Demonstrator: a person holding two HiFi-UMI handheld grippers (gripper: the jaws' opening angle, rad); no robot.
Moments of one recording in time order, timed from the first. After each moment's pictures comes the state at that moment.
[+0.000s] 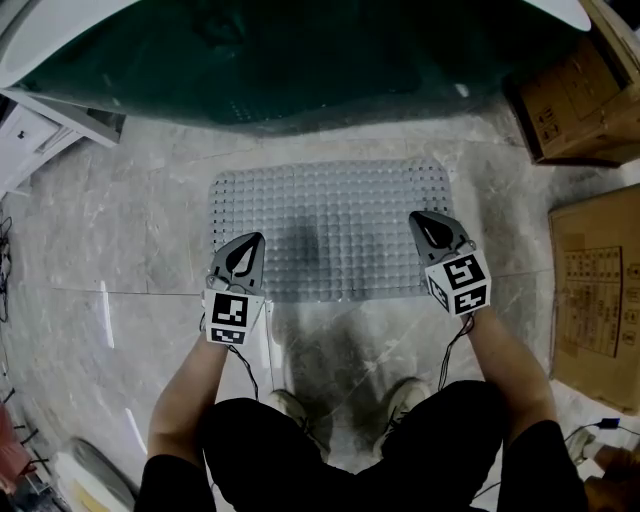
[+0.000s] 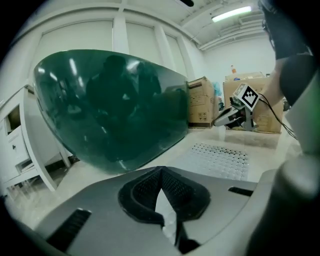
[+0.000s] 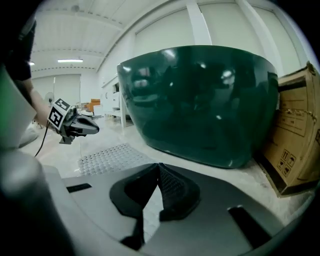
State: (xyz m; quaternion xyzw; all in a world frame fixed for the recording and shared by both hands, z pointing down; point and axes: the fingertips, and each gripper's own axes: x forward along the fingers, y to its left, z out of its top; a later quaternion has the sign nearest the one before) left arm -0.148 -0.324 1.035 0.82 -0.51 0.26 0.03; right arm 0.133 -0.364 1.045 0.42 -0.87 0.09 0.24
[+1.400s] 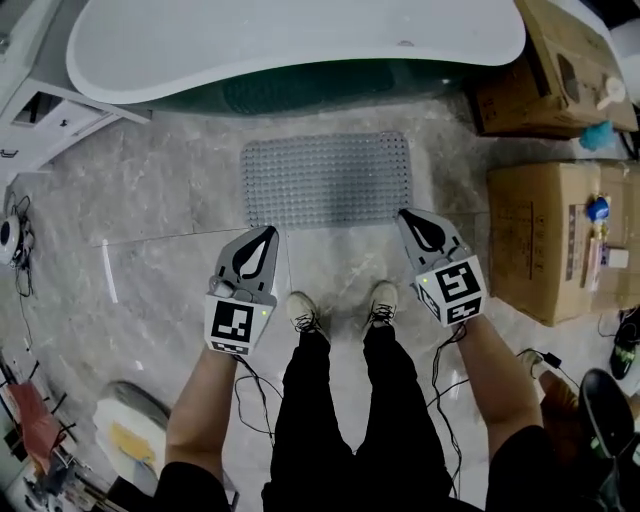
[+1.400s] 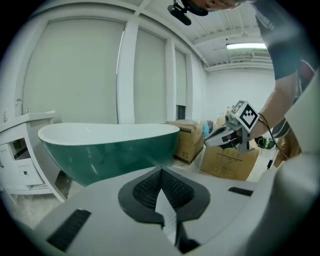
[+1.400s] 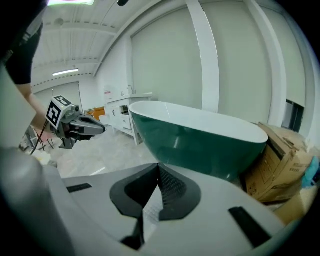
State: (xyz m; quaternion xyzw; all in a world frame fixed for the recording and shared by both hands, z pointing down) left arm -0.120 -0.239 0.617 0.85 -0.46 0.22 0.11; right arm 0.094 -0.264 0.647 0.40 -0.87 0.15 0.26
